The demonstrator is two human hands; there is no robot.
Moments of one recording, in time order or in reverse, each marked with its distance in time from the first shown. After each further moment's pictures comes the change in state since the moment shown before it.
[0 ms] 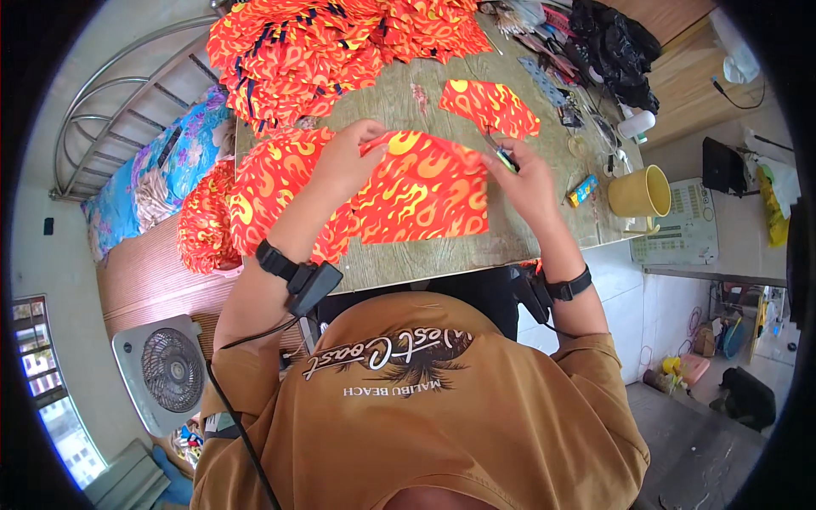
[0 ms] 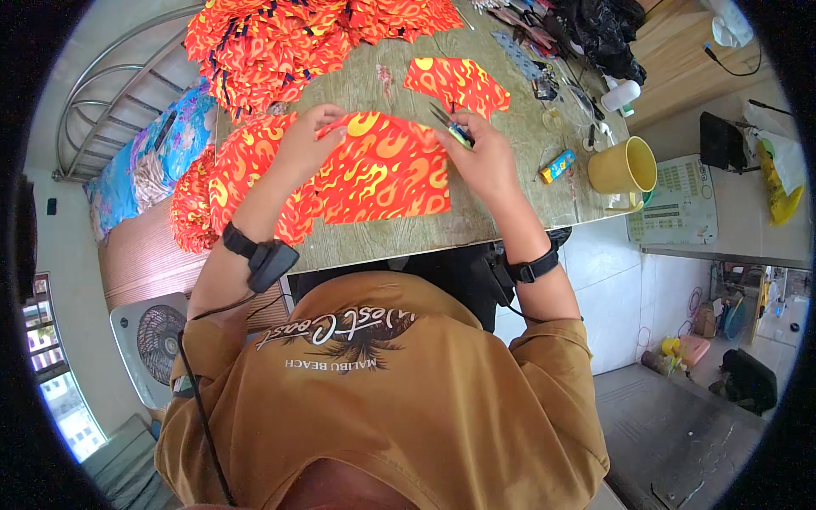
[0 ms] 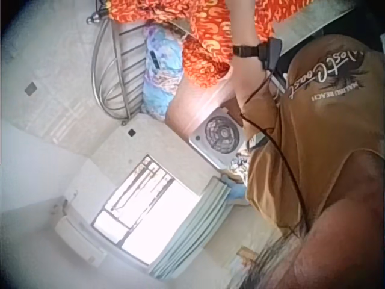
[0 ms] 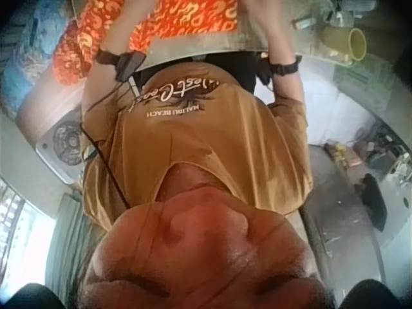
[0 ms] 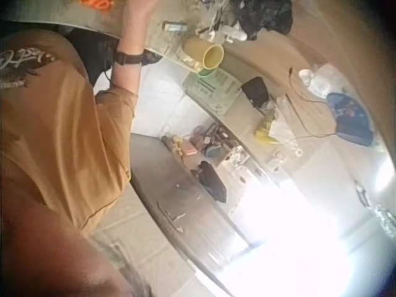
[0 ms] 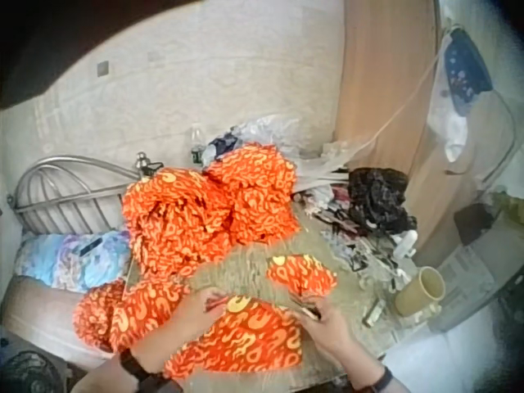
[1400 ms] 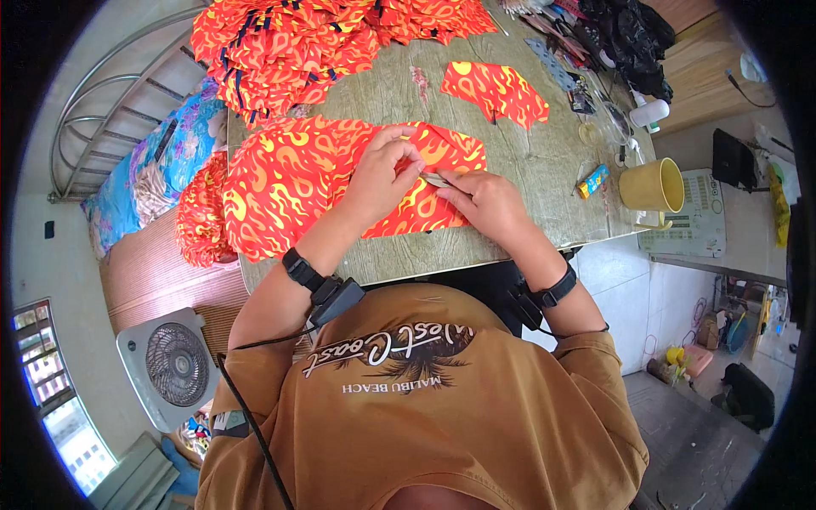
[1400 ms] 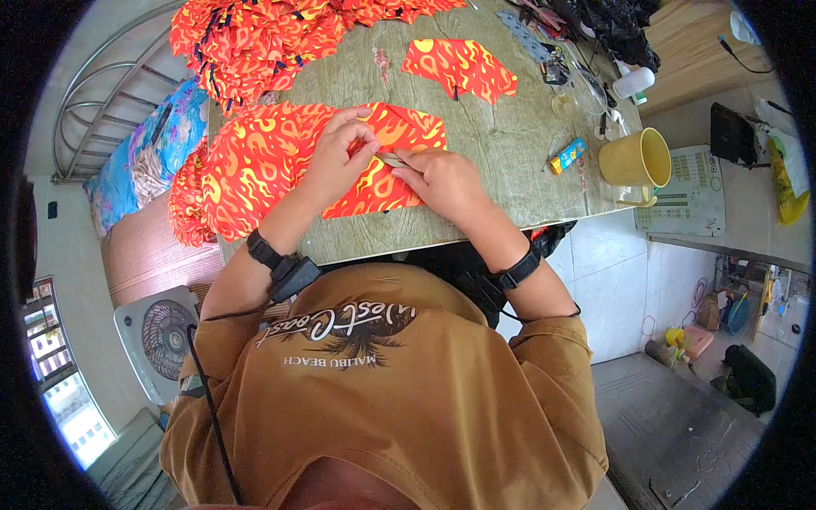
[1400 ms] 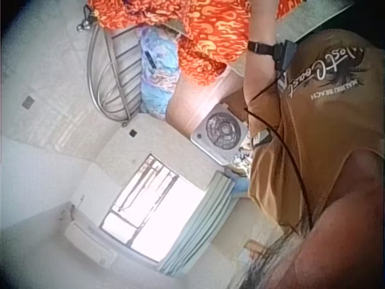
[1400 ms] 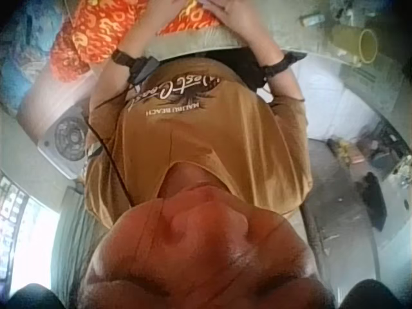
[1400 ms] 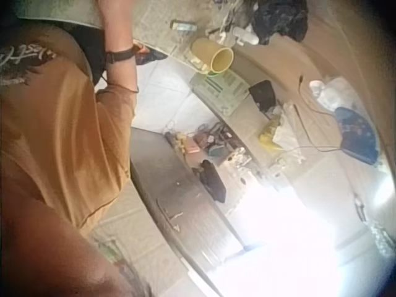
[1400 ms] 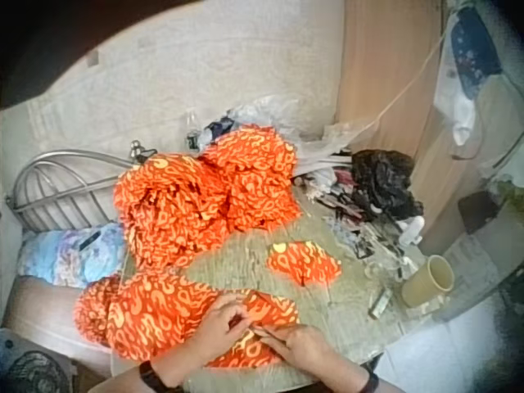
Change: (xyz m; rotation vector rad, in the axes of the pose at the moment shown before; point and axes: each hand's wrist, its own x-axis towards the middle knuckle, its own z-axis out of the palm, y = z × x) left_hand -0.022 -0.004 0.051 0.073 0.020 0.305; right_hand -0.030 0.001 0.043 -0.273 -0.260 -0.304
